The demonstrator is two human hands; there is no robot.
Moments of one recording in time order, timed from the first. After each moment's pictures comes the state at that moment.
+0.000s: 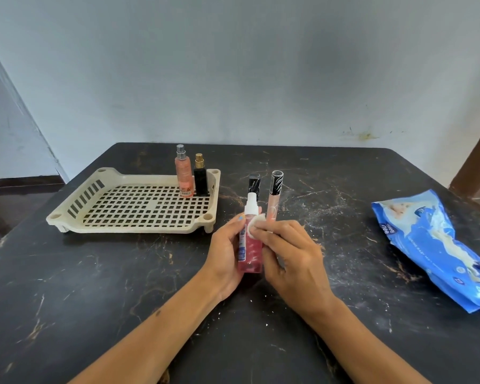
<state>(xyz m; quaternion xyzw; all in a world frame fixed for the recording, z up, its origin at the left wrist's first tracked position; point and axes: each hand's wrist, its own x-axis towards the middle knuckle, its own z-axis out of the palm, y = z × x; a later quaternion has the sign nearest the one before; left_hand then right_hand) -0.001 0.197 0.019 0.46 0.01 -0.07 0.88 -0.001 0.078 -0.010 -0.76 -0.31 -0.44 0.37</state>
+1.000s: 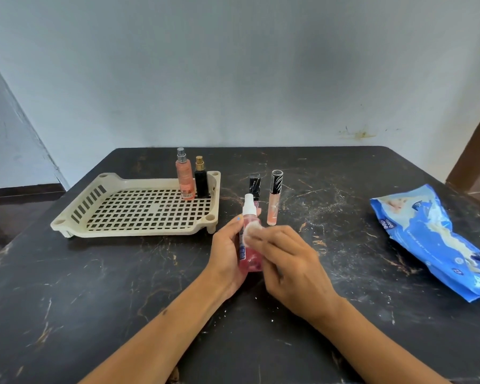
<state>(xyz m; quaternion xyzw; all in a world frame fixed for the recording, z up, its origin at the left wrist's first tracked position) 0.001 0.197 0.015 0.47 0.04 -0.08 0.88 -0.010 0.078 -0.013 -0.78 -0.37 -0.39 0.33</state>
